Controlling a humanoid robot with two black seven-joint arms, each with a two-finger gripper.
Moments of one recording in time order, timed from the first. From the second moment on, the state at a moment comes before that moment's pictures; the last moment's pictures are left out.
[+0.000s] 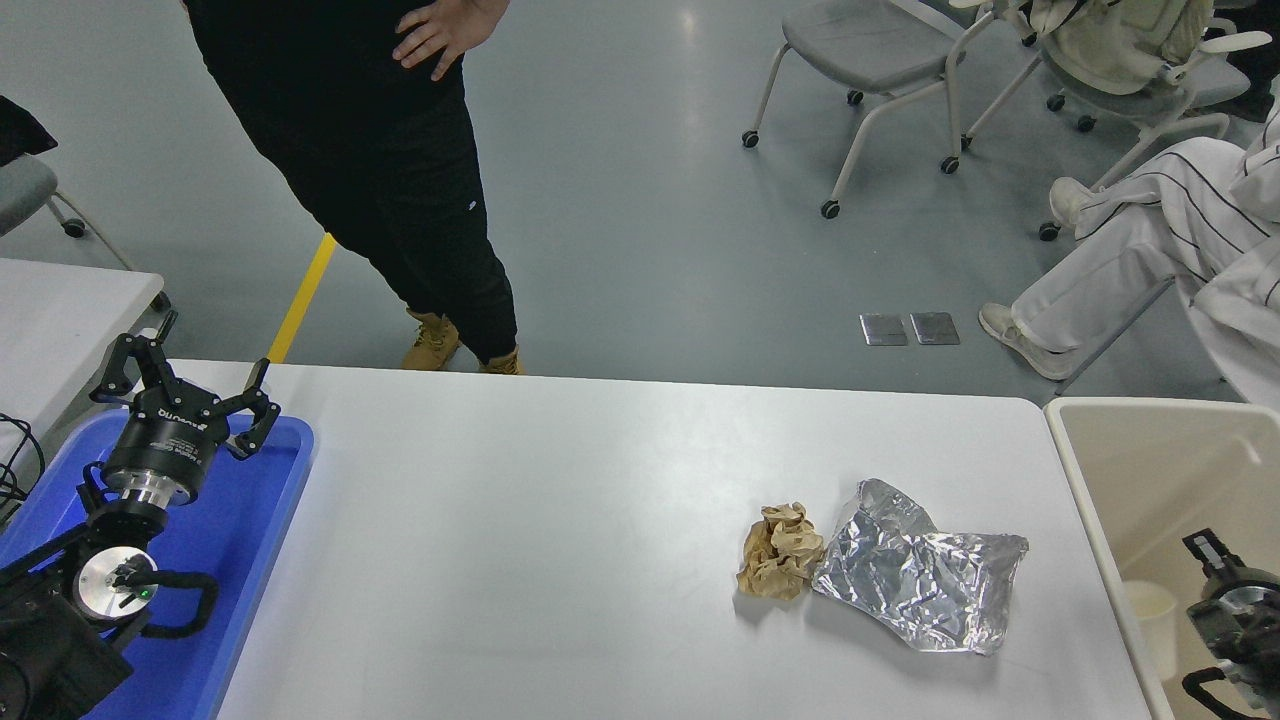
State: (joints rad) left arm -0.55 0.46 -0.60 -0.39 -0.23 -0.70 -0.59; right arm 0.60 -0.29 -0.05 -0.08 -0.37 -0.18 0.03
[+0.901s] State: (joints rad) left arm -0.55 0.46 -0.60 -0.39 -0.23 -0.70 -0.59; right arm 0.65 -0.75 0.17 0.46 -0.26 -0.18 0.16
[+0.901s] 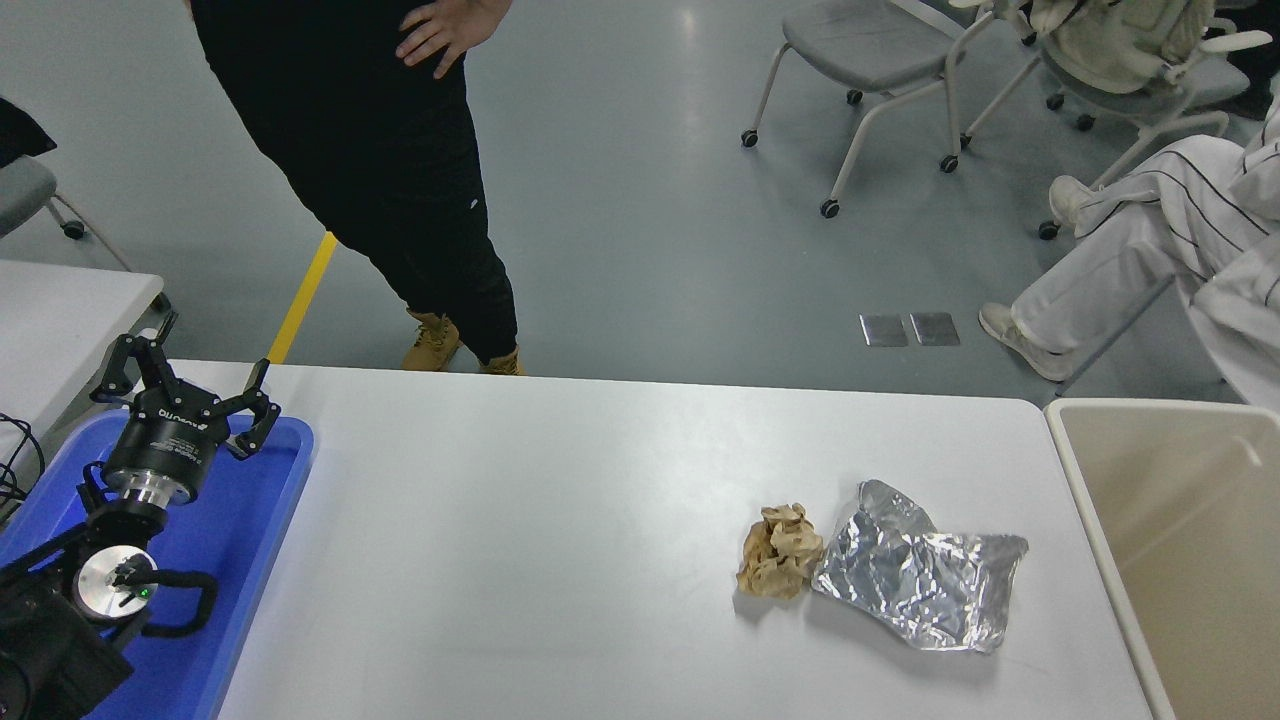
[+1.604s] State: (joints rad) left arm -0.55 0.46 -0.60 -0.39 -0.23 -0.70 -0.59; right arm 0.48 -0.80 0.69 1.04 -0.26 -0.17 0.17
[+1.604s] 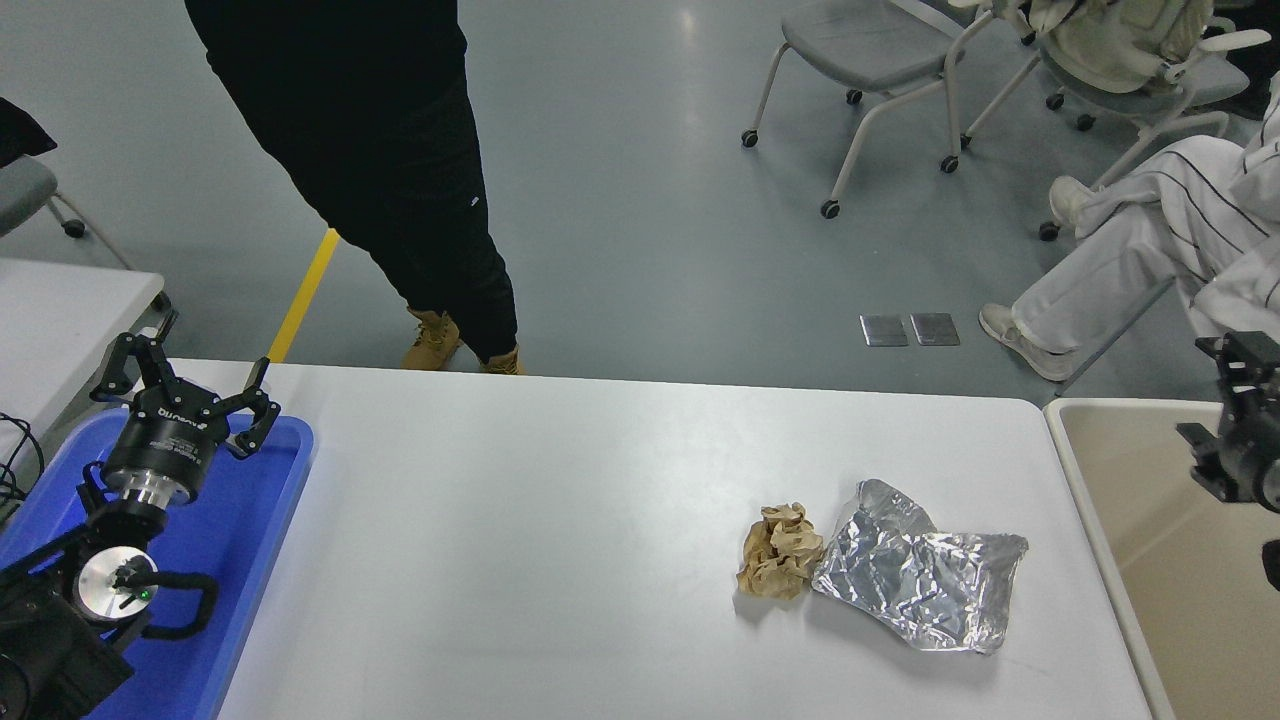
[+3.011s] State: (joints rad) left arm -0.55 0.46 -0.60 -0.39 -0.23 -0.70 -0.59; right arm 0.28 -0.35 1.08 1.11 -0.27 -0.16 0.22
